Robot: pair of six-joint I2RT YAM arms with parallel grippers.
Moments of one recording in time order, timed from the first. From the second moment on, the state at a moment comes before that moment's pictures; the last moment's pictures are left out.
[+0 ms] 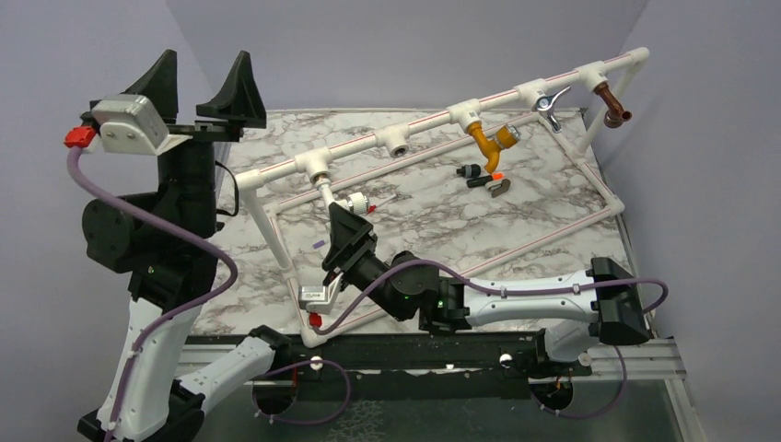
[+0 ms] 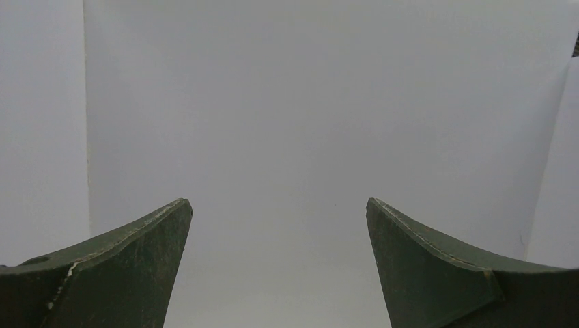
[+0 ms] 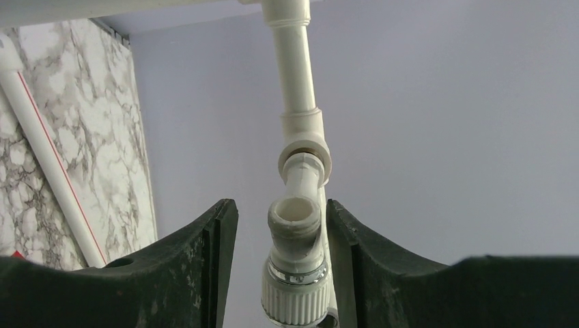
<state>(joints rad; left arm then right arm) -0.47 0.92 1.54 0.11 -0.29 0.13 1.48 1.54 1.17 0.54 0.56 -1.58</state>
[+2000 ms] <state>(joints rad) -0.70 0.86 1.51 0.19 -0.37 0.30 1.49 1.81 1.24 1.46 1.03 -0.30</state>
